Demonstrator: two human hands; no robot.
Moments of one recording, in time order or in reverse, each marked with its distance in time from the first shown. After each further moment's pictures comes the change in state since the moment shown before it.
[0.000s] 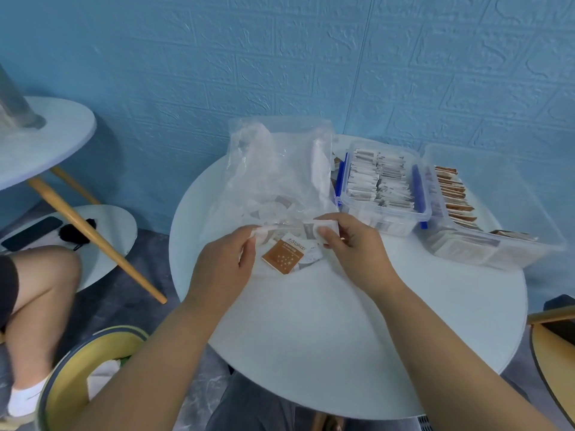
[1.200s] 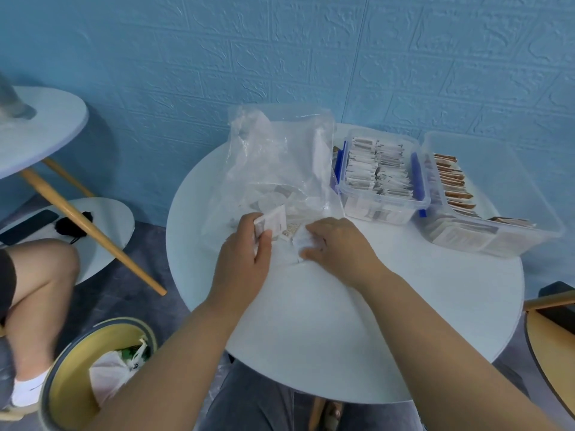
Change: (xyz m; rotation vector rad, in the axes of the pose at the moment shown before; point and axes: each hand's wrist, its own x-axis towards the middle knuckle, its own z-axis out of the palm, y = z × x) left_hand -0.009 0.023 0.017 -0.246 0.001 -0.131; right_hand 0.004 0.008 0.016 -0.641 -0.219 -0.046
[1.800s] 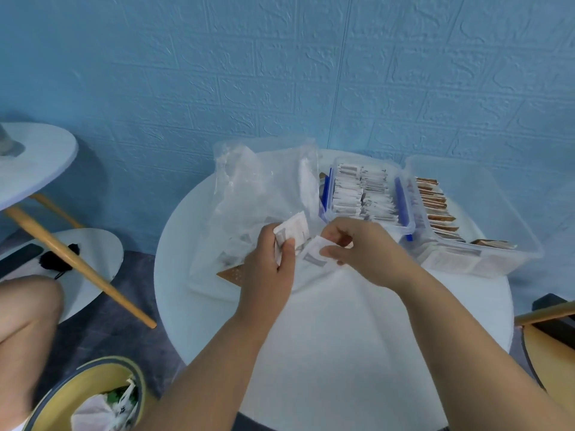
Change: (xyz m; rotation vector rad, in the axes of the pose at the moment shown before) left_hand 0.022 0.039 0.028 -0.206 0.080 -0.026; right_hand -0.004 0.010 -0.067 0.346 -0.017 0.031
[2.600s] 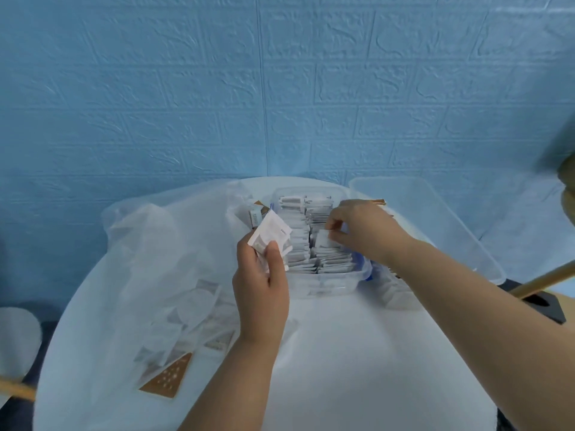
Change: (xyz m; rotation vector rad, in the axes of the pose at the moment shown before) left_hand 0.067 0.022 0.094 -0.213 0.113 0.013; right_hand 0.073 0.073 -0.088 -0.626 0.156 0.049
